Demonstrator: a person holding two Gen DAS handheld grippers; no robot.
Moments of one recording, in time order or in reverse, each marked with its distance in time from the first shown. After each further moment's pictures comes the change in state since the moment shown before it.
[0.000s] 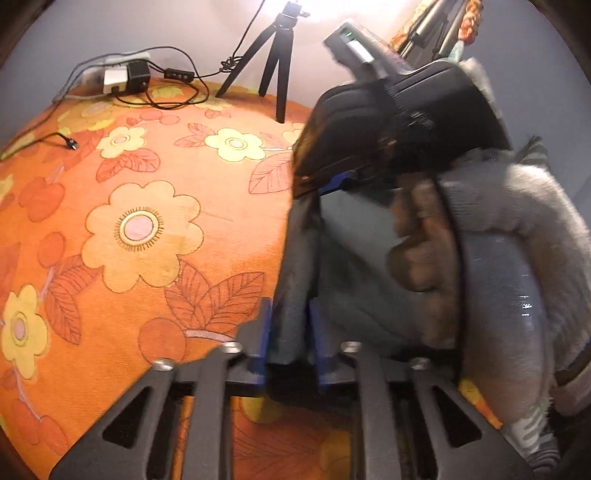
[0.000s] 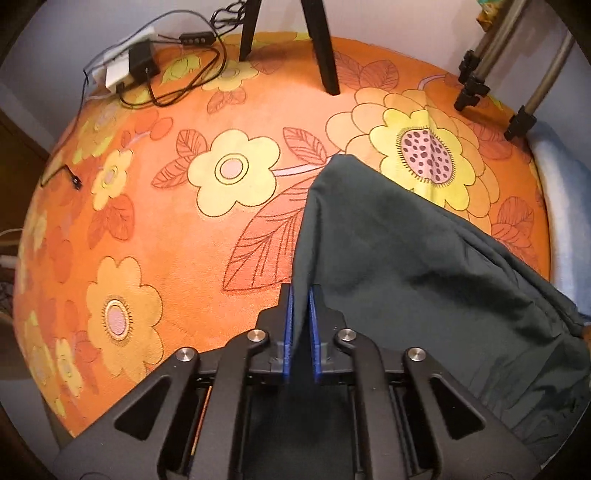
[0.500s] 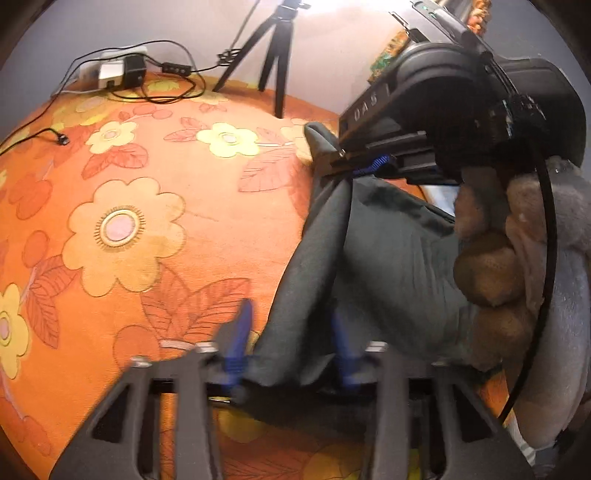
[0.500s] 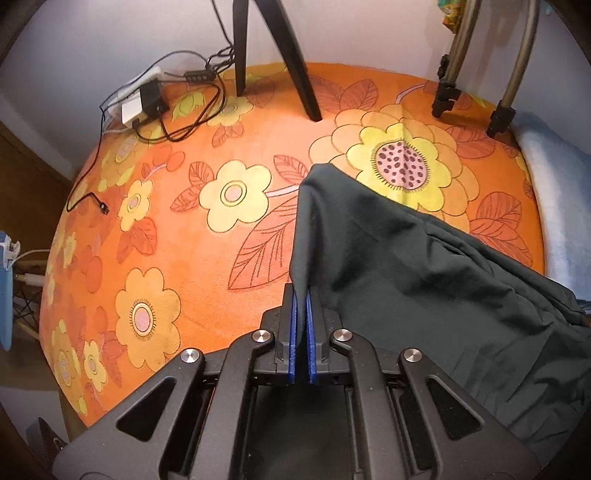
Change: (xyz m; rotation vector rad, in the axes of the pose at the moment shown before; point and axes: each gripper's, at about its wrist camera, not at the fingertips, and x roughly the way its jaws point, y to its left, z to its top) left arm 0.014 -0.009 0.004 -0.023 0.010 -0.022; right arm -0.037 -0.028 -0.006 0.055 -0.077 0.091
